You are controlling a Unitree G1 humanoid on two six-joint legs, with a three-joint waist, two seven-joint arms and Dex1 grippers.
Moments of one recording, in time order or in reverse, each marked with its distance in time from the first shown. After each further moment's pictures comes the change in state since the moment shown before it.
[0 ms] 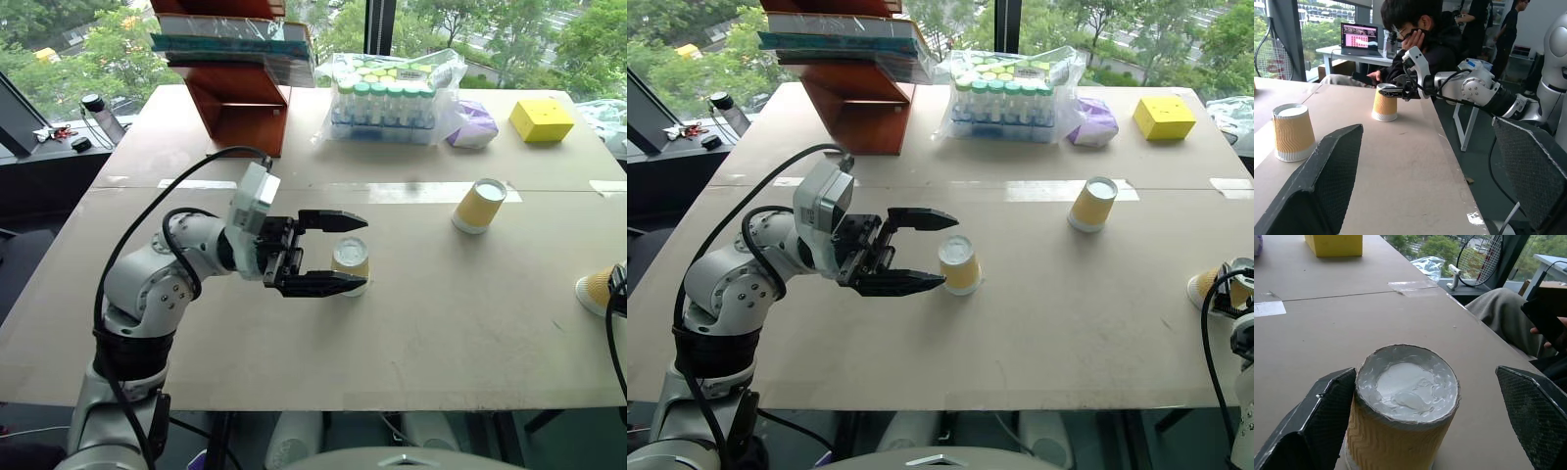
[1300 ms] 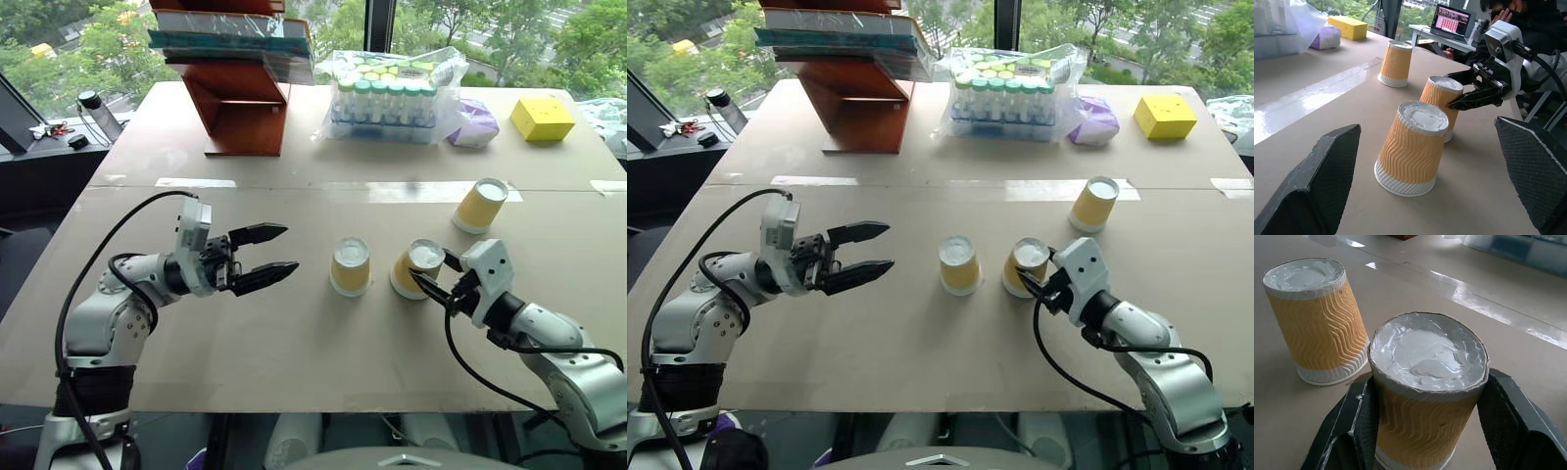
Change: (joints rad) left arm 0.270 0.071 0.171 0.242 0.127 -0.201 -0.037; right arm -0.139 -0.153 0.762 -0.163 0.006 -0.036 0.397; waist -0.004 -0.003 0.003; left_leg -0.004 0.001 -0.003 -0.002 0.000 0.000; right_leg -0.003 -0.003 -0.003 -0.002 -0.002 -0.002
